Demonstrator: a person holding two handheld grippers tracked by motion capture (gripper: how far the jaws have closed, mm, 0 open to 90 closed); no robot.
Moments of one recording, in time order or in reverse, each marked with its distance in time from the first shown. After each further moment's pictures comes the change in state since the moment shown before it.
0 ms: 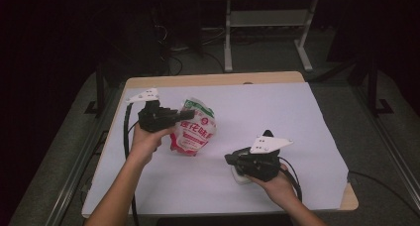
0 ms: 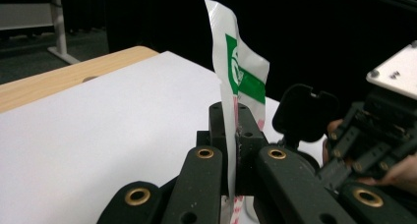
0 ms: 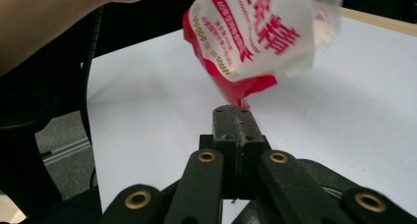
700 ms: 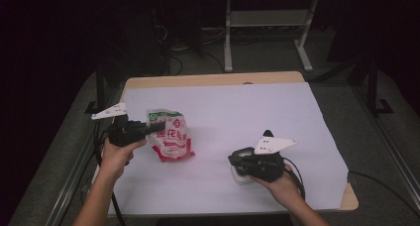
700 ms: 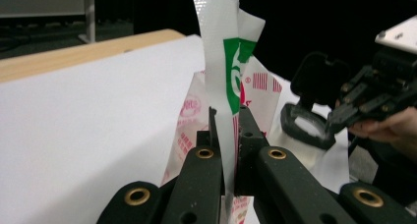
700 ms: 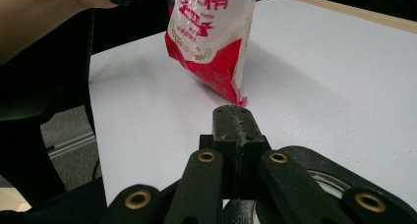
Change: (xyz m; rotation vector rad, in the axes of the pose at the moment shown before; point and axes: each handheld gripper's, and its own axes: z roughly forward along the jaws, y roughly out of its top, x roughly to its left) left arm 0.014 -0.040 -0.065 0.024 0.072 -0.035; right arm -0.002 -0.002 -0.009 0.013 0.010 -0.007
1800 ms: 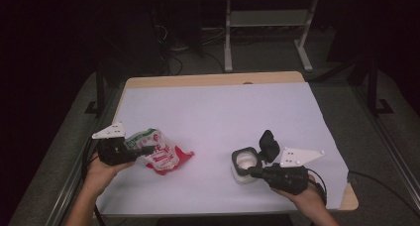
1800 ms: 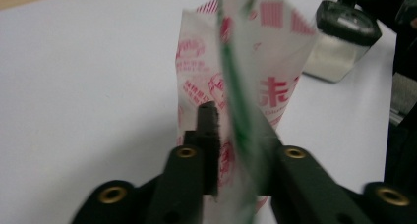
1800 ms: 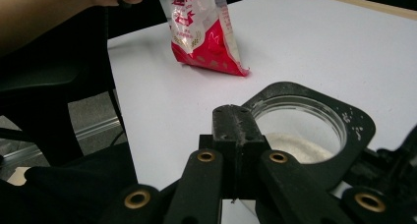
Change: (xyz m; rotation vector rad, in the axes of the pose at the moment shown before) left arm -0.004 -0.043 -0.018 0.237 0.102 0.080; right arm -0.004 -0.033 -0.049 -0.004 0.040 -0.005
